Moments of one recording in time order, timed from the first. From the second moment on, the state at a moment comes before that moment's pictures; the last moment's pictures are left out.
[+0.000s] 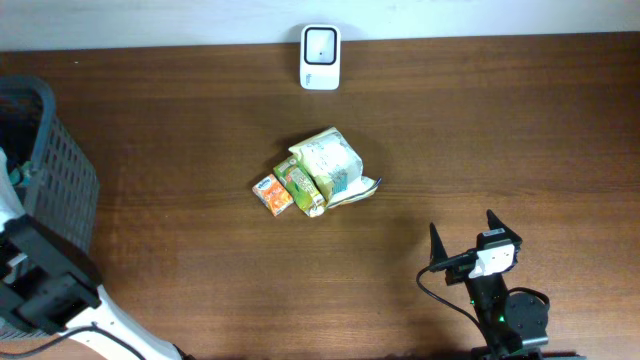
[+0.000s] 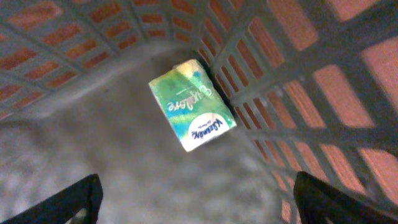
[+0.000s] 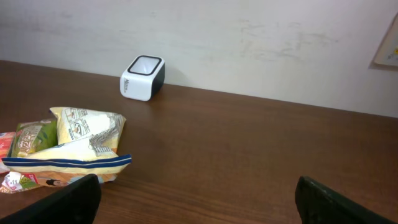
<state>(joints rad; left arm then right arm) 0.64 2.12 1.93 -0.90 -0.17 -0.35 0.09 0.01 0.01 -0.07 -0.07 -0.08</state>
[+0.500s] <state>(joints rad) 0.65 2.28 1.95 -0.71 -0.19 -0.21 0.09 0.01 0.01 -0.07 -0.07 -0.08</state>
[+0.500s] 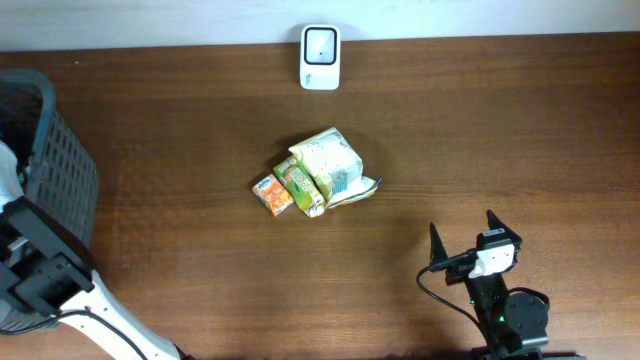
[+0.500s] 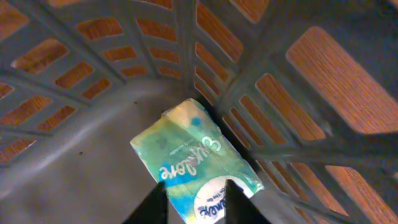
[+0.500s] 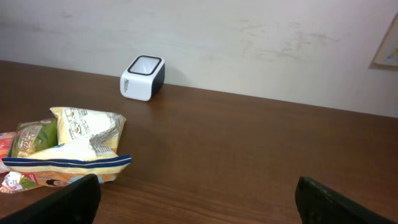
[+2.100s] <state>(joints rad) 0.71 2.27 1.93 -0.93 -0.06 -0.34 0.09 0.01 0.01 -0.07 -0.07 -0.07</state>
